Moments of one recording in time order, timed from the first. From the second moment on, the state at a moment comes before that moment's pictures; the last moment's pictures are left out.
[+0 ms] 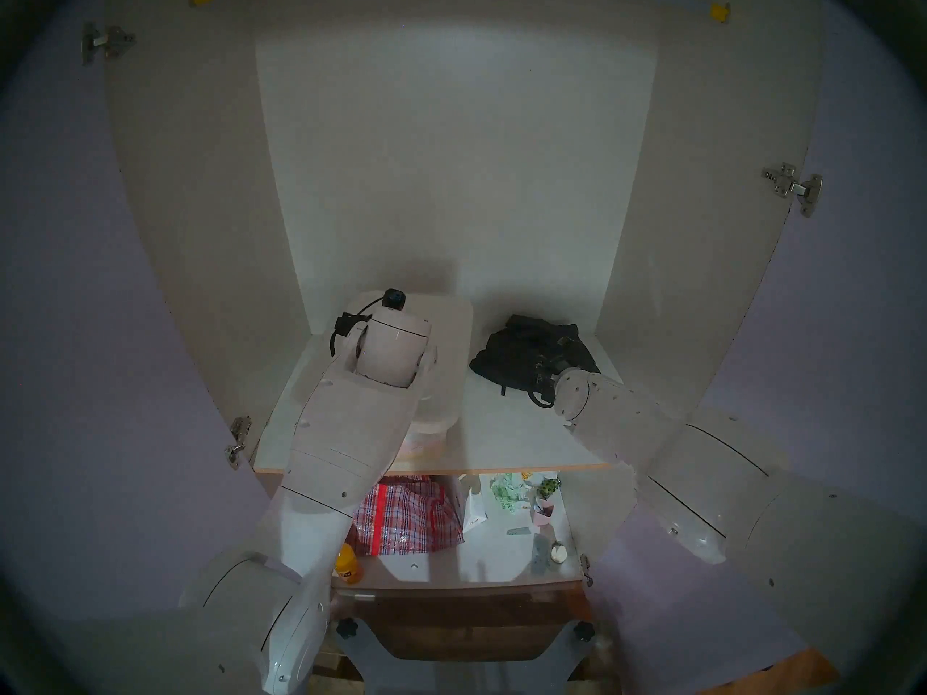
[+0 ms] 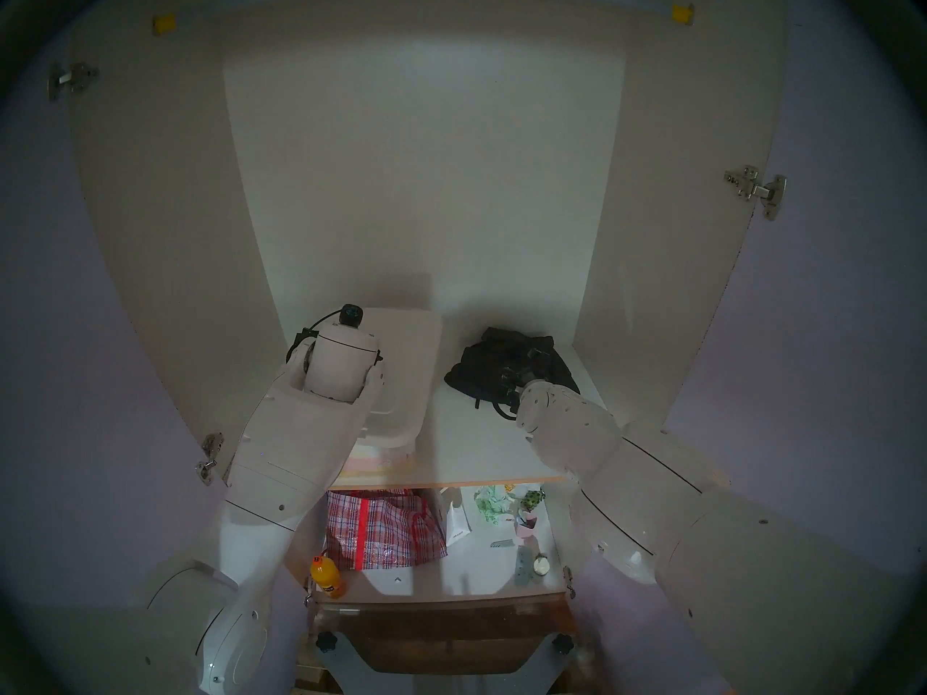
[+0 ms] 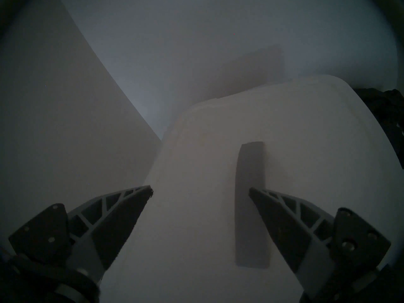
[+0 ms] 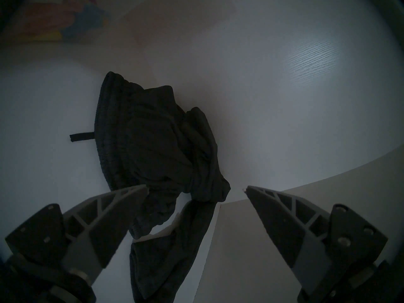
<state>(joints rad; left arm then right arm) 1.06 -1.54 -1.28 -1.44 0.01 0.95 0.45 -0.58 -1.52 0.65 -0.10 -0.21 -0.07 -0.19</state>
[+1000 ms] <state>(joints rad) 1.10 -1.60 -1.40 -1.48 -0.09 0.84 0.52 -0.58 -1.52 0.67 -0.10 -0.23 -0.06 -0.19</state>
